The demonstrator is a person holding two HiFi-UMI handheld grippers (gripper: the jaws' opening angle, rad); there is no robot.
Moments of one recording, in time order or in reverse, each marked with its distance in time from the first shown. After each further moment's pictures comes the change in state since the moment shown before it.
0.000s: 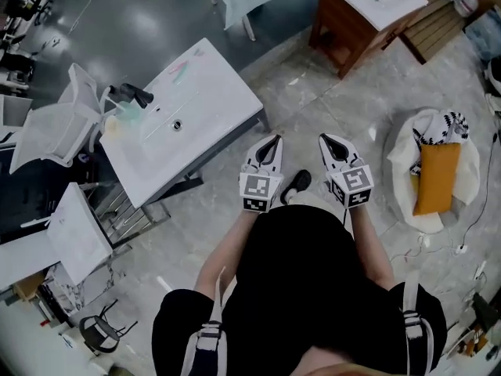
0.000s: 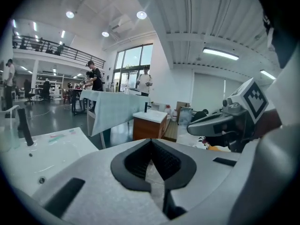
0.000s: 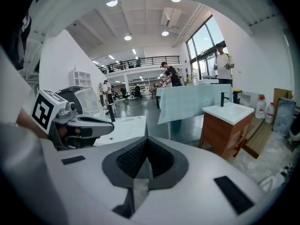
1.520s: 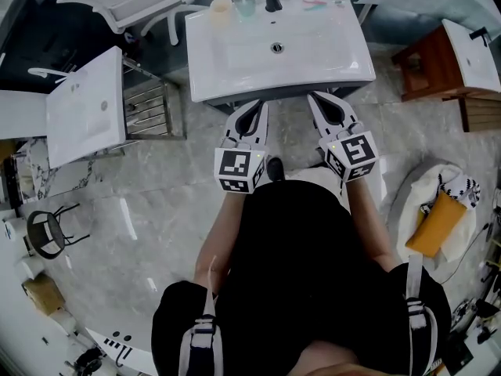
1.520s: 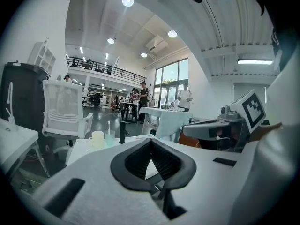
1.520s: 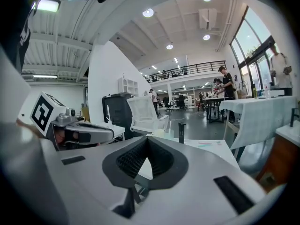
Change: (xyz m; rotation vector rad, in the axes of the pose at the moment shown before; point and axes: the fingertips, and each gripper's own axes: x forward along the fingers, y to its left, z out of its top) left arm -0.382 0.208 -0.033 -0.178 -0.171 0.490; right arm 0.080 0.423 0.071 -0.217 -0.118 0.506
